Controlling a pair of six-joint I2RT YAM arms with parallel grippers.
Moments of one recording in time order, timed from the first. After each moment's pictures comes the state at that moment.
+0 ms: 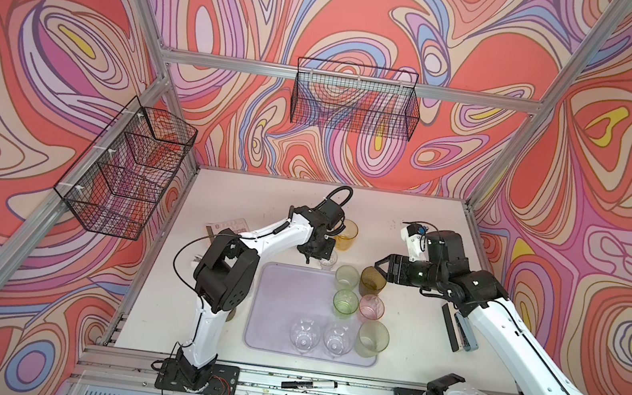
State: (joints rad) left arm -0.63 2.02 1.64 -0.85 -0.02 -0.39; right arm 0.38 1.11 1.07 -0.76 -0.29 0.39
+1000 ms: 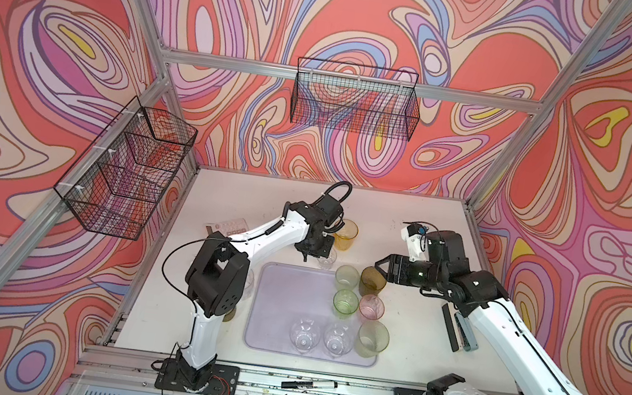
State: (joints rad) left arm -0.63 1.95 1.66 -0.94 -0.01 -0.39; right arm 0.38 1.11 1.07 -0.76 -0.29 0.40
